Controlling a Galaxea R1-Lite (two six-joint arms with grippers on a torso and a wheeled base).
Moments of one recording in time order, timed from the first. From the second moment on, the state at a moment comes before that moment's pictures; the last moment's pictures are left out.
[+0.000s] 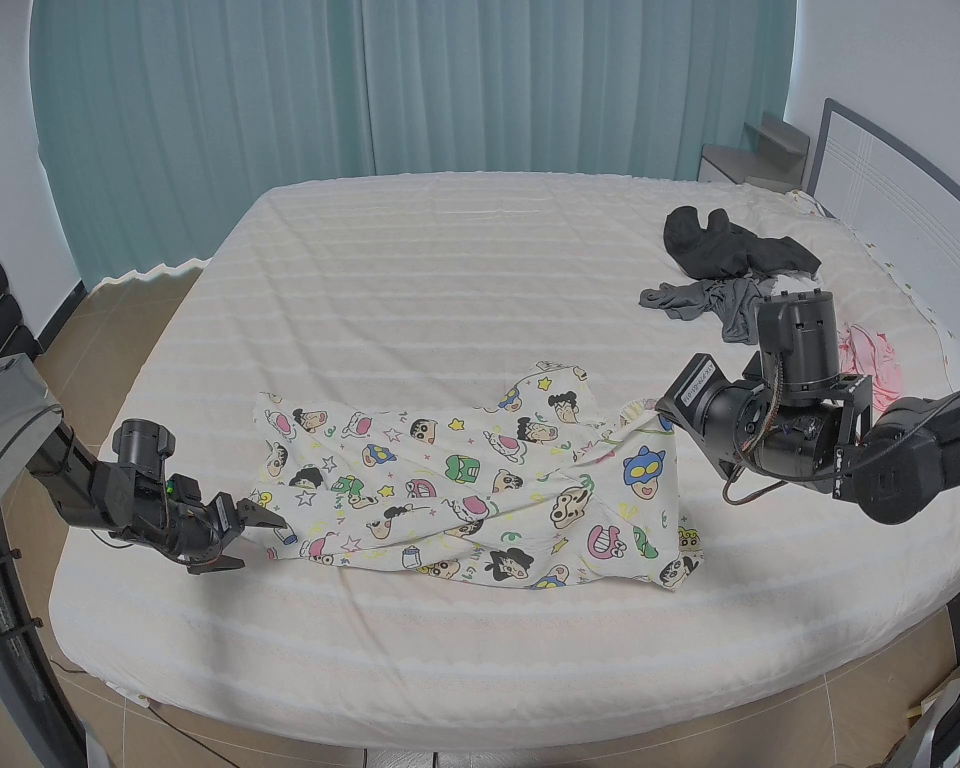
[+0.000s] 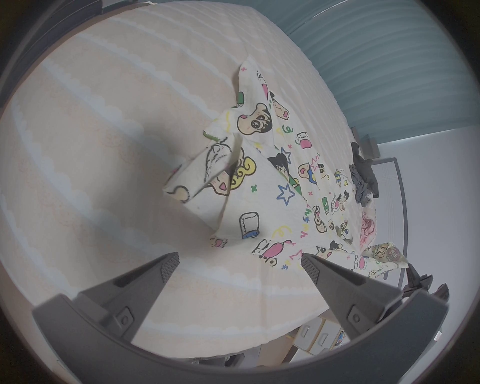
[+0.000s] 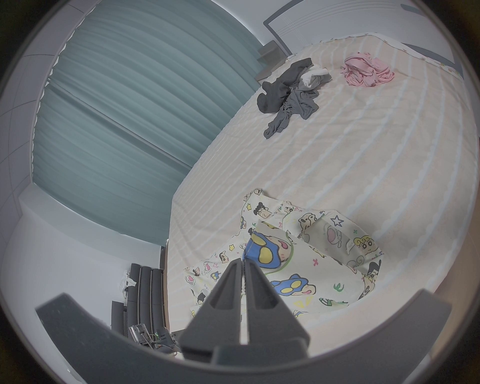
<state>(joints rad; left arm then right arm) 0.15 2.09 -0.89 -0.21 -0.56 -0.44 0.53 1.77 -0.97 -0.40 -0.22 1.00</state>
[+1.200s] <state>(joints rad) 0.06 2.19 -0.89 -0.39 -0.47 -0.57 0.53 1.77 -0.97 -0.40 -0.22 1.00</state>
